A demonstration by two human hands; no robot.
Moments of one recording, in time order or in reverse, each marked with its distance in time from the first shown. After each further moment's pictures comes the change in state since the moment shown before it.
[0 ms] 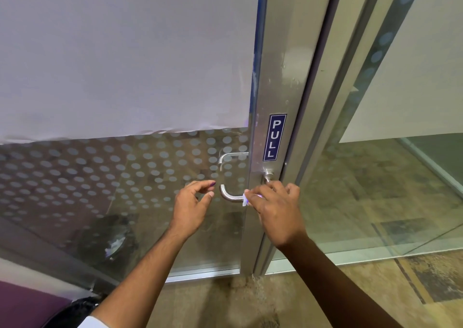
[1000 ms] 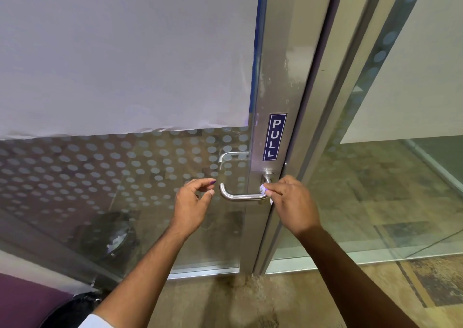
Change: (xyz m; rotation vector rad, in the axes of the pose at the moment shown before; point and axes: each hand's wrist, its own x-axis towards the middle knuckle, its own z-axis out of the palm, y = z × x) left_hand -0.002 0.007 0.003 -0.029 0.031 -0.048; right_hand 0.015 0.036 -0.011 0.436 -0.223 0.414
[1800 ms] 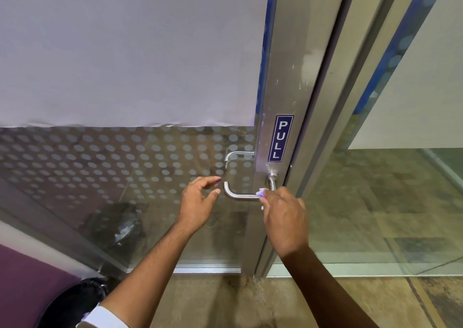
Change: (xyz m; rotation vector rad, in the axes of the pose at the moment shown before) left_hand -0.007 0.003 0.007 0.025 0.034 0.009; right_hand -0.028 -0.029 0.021 -0.290 0.193 -0.053
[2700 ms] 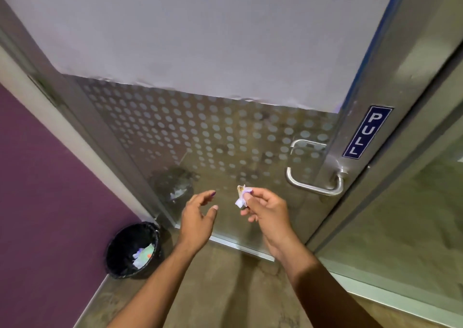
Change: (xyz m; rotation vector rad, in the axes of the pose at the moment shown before) left_hand -0.124 -0.065 -0.081 0.070 0.277 -0.296; right_hand -0.042 -0.115 0.053 1.401 -0.700 0.465
